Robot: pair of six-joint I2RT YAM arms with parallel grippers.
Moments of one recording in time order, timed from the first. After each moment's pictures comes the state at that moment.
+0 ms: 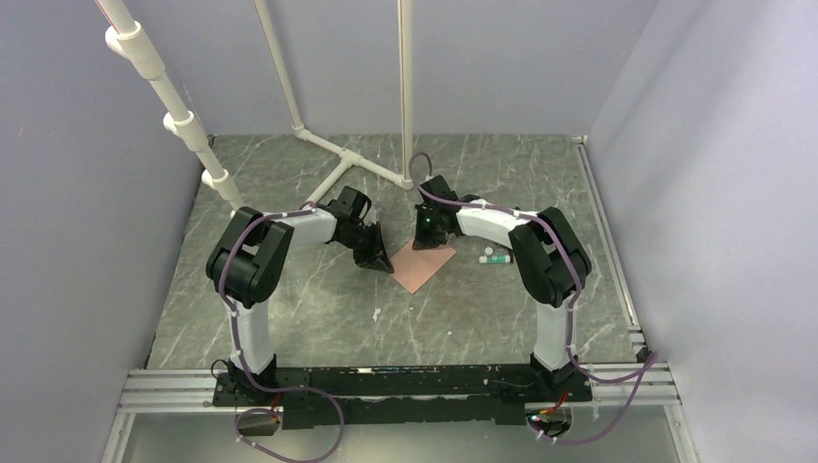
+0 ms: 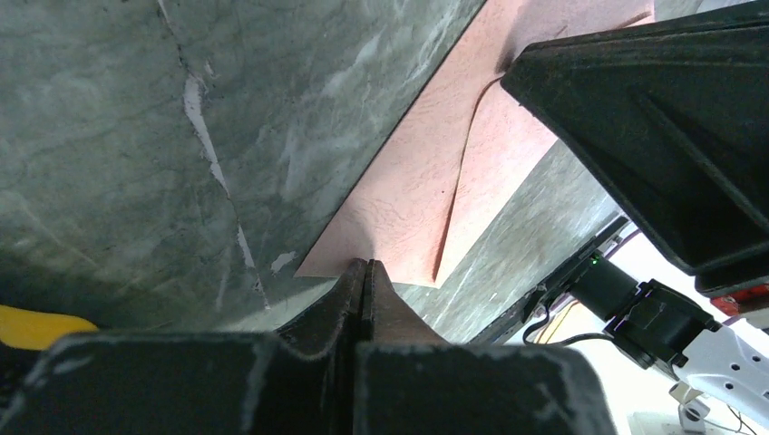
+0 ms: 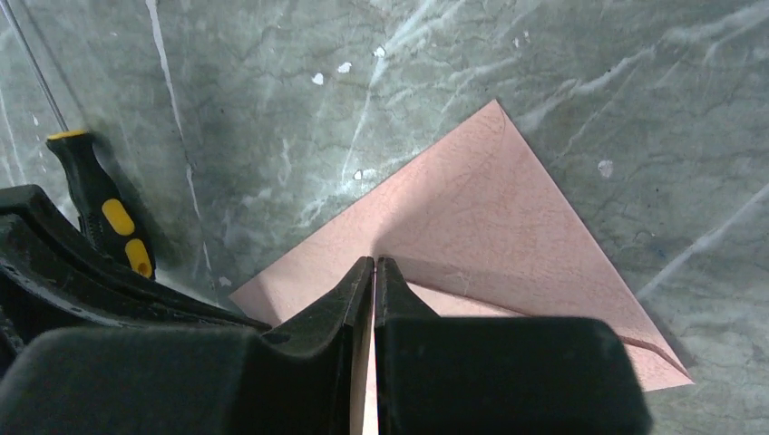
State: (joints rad) left arm -0.47 1.94 1.12 -0.32 0.56 -0.64; right arm 0.58 1.96 1.26 -0.33 -0.12 0.63
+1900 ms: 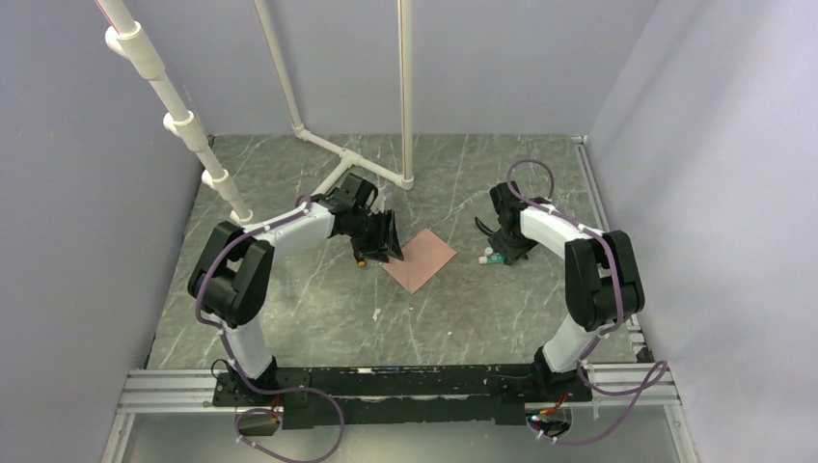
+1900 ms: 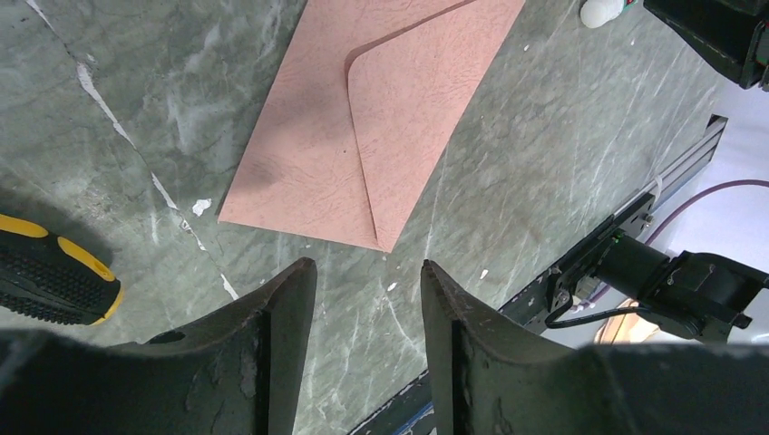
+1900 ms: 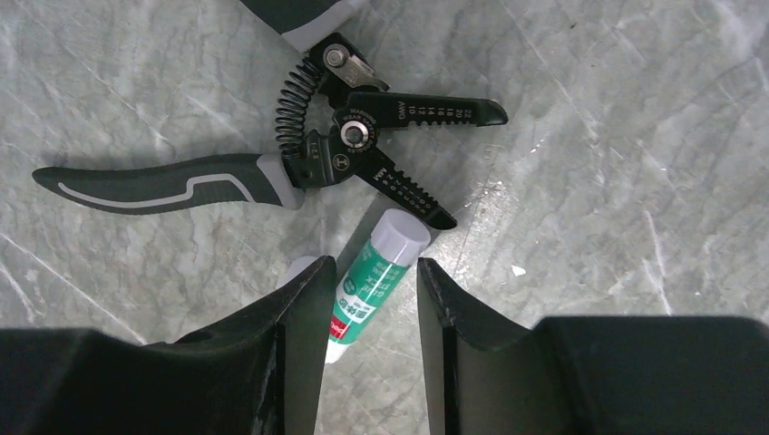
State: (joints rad) left arm -0.53 1.78 1.19 -0.44 0.47 -0.54; right arm 0.23 1.67 1.03 -0.69 0.33 1.19
